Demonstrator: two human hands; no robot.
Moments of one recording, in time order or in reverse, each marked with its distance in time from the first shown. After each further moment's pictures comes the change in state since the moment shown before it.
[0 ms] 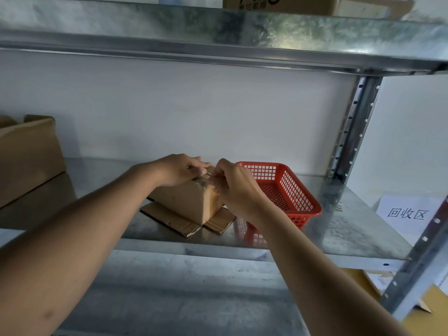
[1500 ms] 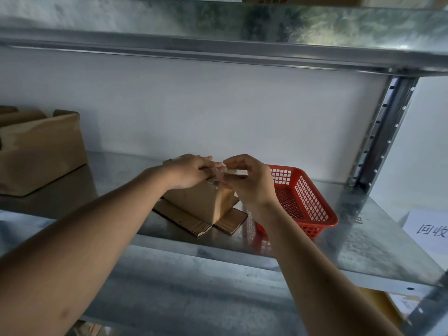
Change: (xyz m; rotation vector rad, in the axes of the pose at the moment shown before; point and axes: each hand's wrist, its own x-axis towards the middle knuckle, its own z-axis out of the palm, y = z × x) left_hand 0.013 -0.010 0.019 -0.110 0.115 -0.081; right_hand 0.016 0.032 0.016 0.729 0.173 0.160
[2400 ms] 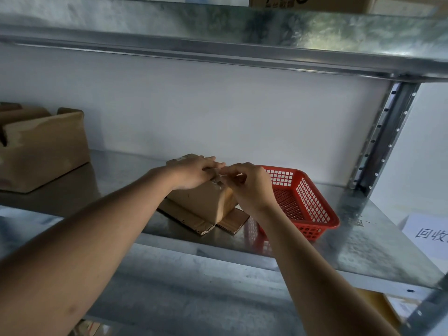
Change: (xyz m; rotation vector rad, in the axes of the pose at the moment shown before) left_hand -0.005 0.003 -0.001 0.111 -0.006 -0.005; right_hand -0.003 -0.003 0.003 -0.468 -0.053 -0.181
